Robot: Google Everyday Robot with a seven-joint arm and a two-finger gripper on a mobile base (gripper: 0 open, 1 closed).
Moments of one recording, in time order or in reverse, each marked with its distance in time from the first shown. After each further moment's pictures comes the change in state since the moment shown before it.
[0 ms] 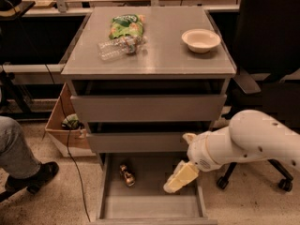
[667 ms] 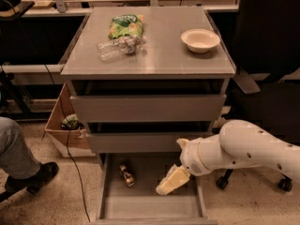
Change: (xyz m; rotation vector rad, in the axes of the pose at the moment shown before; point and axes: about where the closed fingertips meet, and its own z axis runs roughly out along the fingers) arm 0.004 0.002 0.037 -0.009 -0.041 0.037
